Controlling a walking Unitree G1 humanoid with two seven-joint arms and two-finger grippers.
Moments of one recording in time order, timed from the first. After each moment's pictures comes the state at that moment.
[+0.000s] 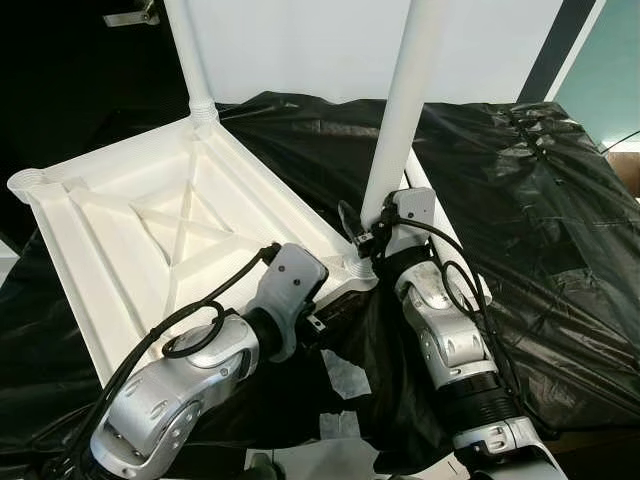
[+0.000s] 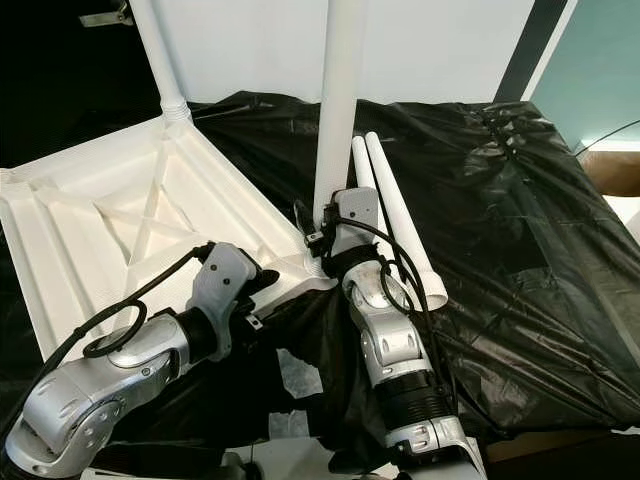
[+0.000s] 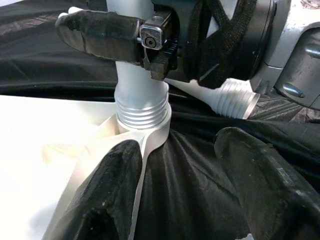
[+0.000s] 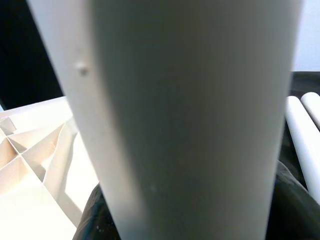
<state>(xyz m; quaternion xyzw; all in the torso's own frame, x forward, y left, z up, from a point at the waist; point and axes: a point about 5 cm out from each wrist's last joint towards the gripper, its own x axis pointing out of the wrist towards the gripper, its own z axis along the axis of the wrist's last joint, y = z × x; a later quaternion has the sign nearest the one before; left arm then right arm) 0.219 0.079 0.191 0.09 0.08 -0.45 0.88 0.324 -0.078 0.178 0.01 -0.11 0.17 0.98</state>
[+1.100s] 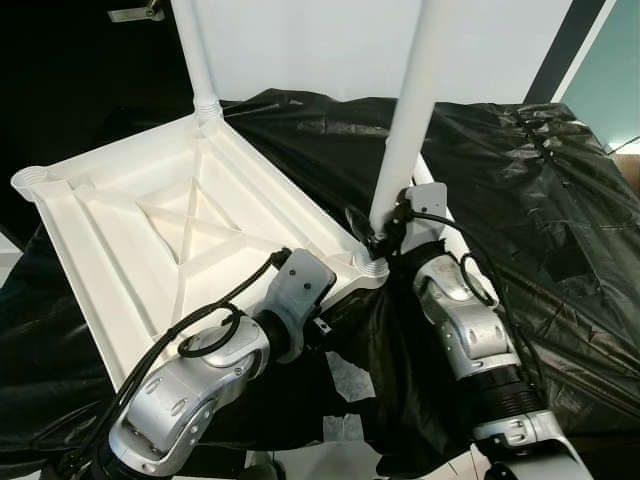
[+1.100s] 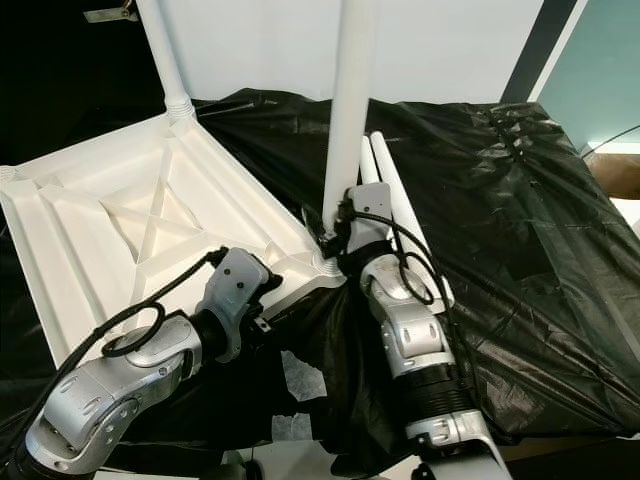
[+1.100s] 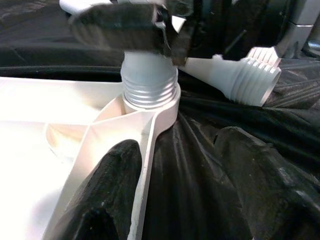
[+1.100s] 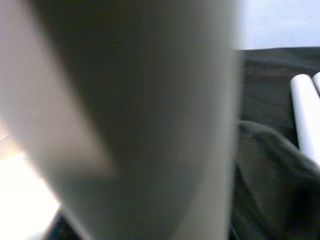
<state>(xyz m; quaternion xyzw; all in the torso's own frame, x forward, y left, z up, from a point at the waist) 0.225 0.073 0.182 0.10 0.09 -0.44 0.89 0.330 -0.105 0.176 -0.02 -0.08 0.22 0.97</state>
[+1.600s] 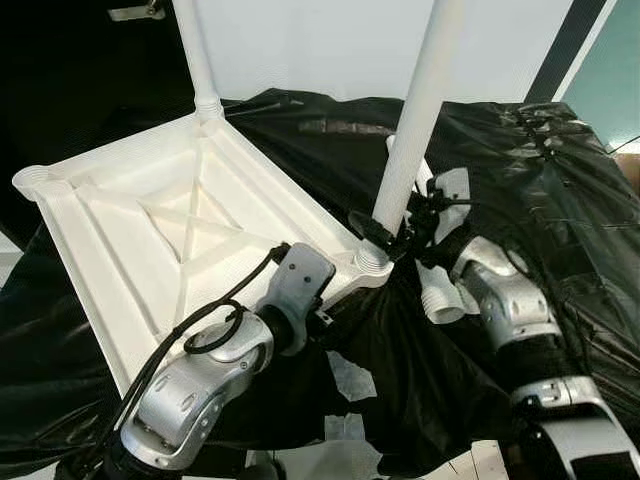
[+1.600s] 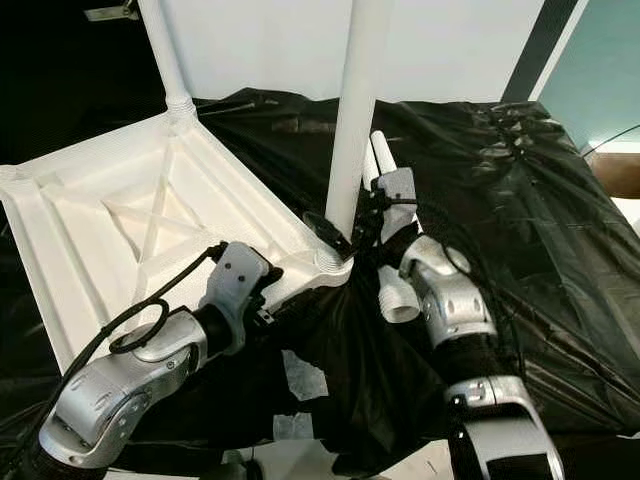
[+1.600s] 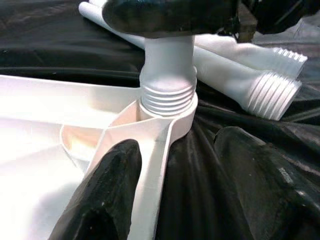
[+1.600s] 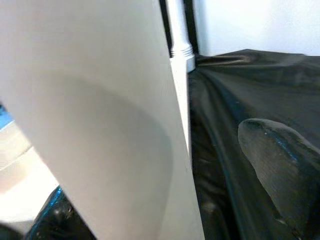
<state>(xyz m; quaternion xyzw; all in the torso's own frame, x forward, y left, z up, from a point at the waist) 0.235 0.072 0.181 0.08 0.08 -0.42 0.90 0.347 -0.133 0.190 -0.02 -0.09 0.38 0.92</state>
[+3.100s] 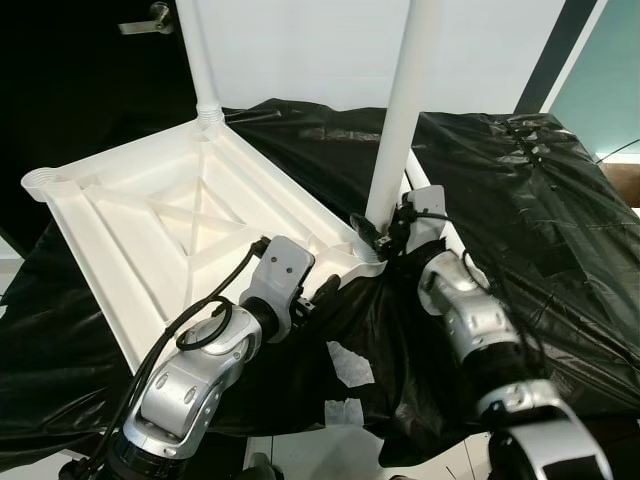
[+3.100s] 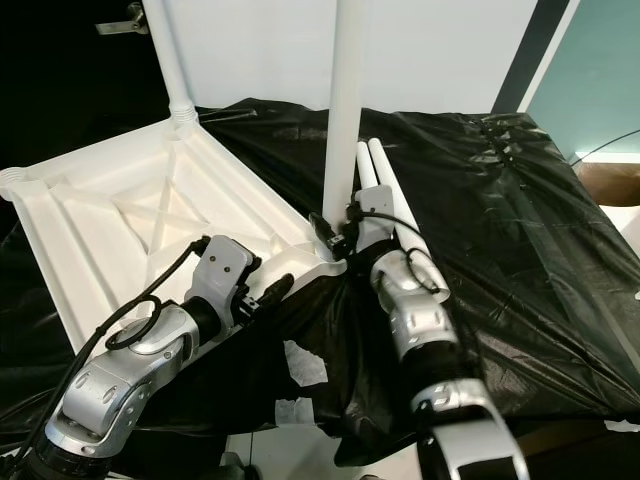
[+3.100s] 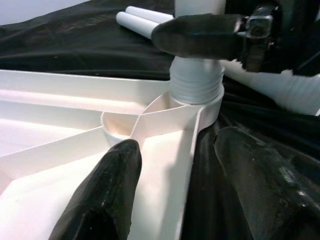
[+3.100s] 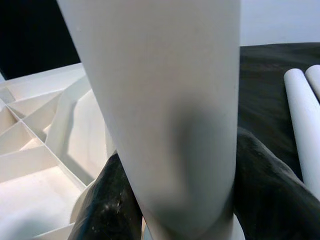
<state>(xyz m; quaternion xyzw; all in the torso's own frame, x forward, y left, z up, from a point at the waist) 0.252 0.089 0.173 0.10 0.07 -0.36 0.93 0.347 -0.097 0.158 -0.01 -0.05 0.20 0.98</state>
